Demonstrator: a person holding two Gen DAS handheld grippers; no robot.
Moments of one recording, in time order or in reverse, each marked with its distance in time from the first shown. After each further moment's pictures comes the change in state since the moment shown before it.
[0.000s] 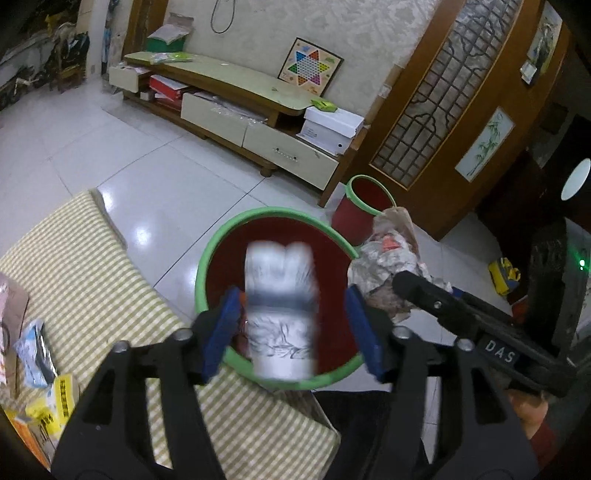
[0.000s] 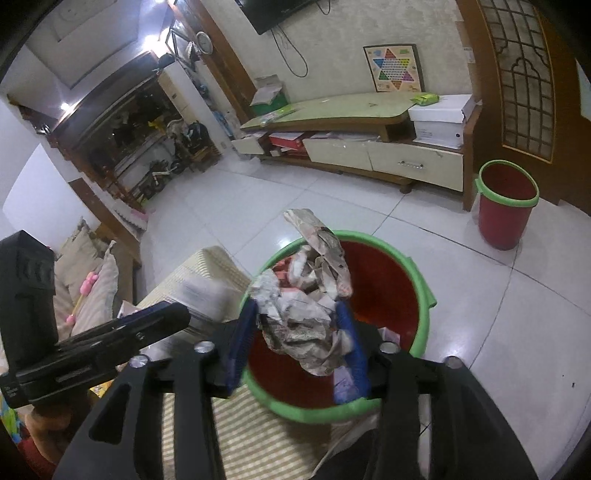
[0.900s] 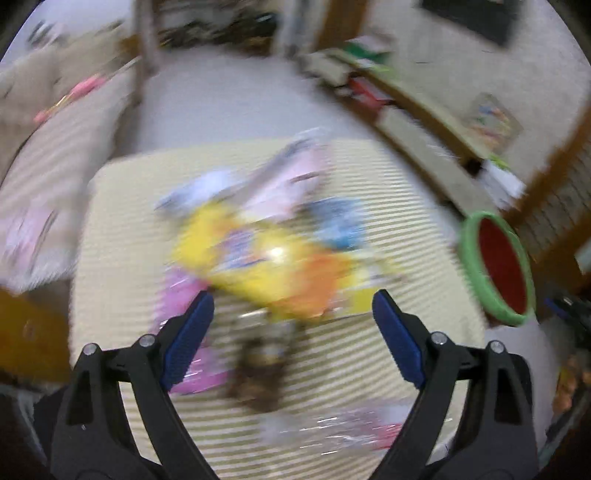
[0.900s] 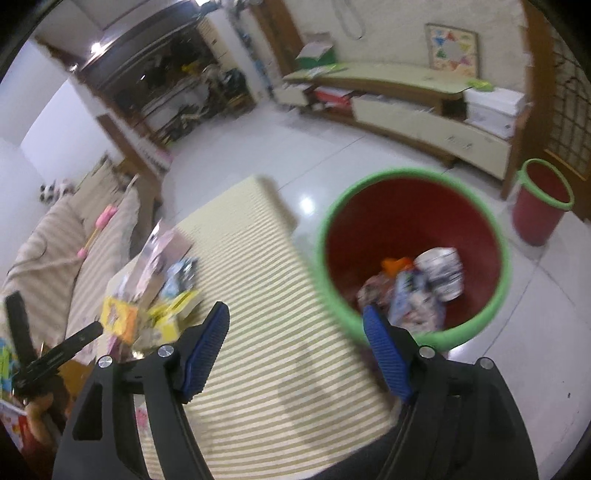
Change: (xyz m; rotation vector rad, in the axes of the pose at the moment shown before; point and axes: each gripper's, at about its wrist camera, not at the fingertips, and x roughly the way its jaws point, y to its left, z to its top) left arm -0.182 0.208 -0.178 -0.487 -0.050 0.548; right arm 0.023 0.119 -0.077 -0.199 0.217 0.104
